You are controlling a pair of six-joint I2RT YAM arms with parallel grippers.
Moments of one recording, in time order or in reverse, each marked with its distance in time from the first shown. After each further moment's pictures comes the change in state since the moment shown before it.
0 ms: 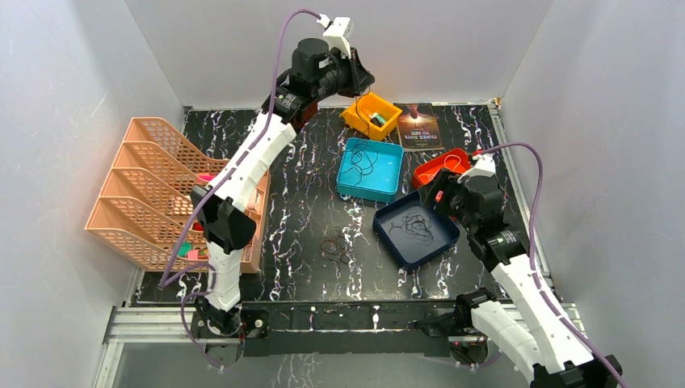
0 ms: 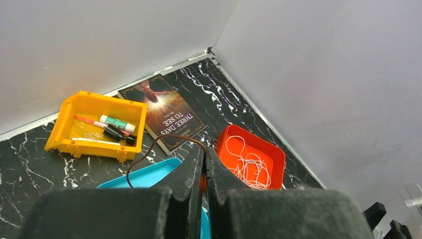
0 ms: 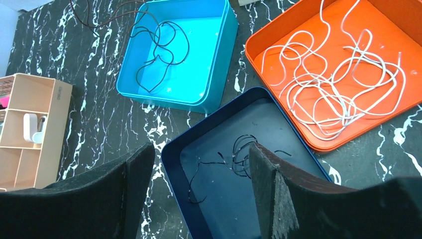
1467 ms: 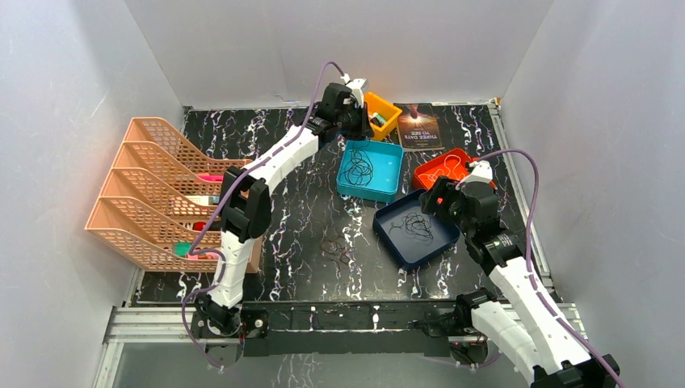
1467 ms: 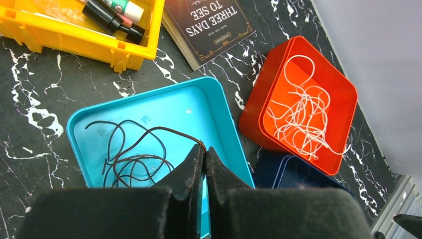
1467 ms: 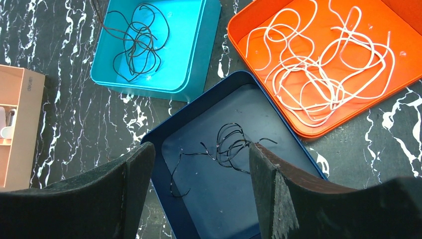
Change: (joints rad) left arm 0.000 0.187 -0.240 0.037 0.045 -0.027; right arm 0.000 -0.024 -0.067 -0.006 0.031 -0.018
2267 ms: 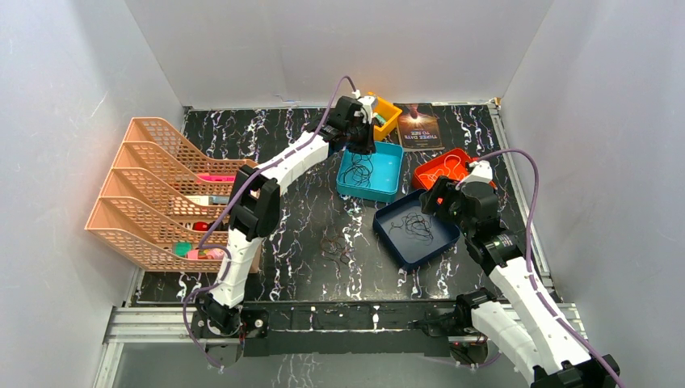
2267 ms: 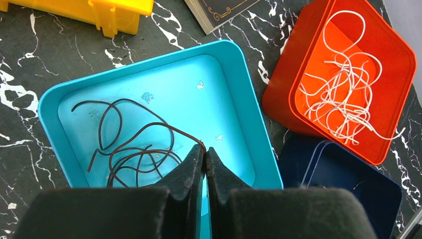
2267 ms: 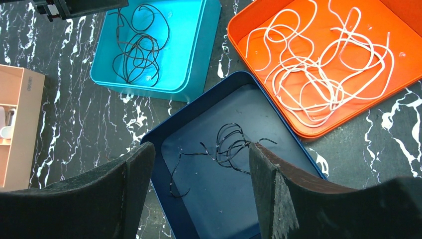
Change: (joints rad) left arm -0.035 0.076 -0.003 -0.050 -0.039 0.064; right arm 0.000 -0.001 0.000 0.000 0.000 -0.004
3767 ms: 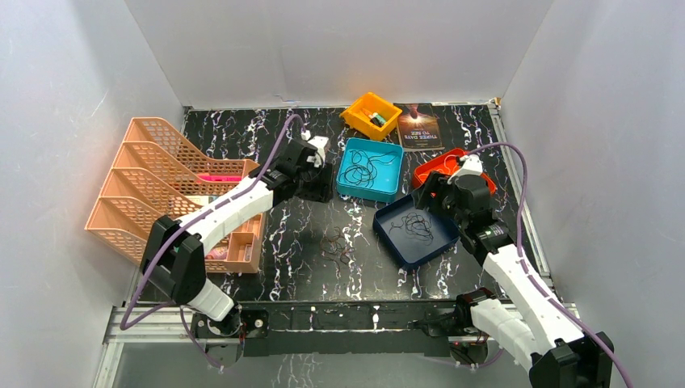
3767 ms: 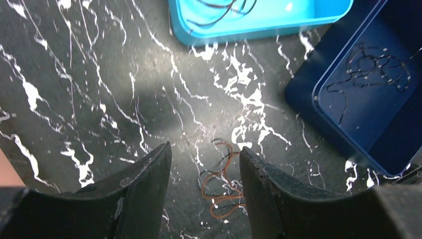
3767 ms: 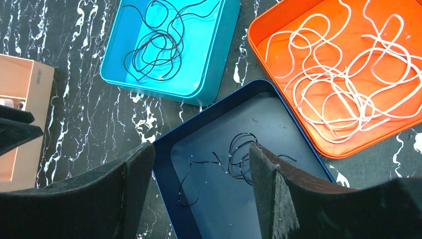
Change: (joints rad) left arm -0.005 -0.743 -0.851 -0.038 -0.174 -0.012; right arm 0.000 0.108 0.000 0.108 -0.063 -0.007
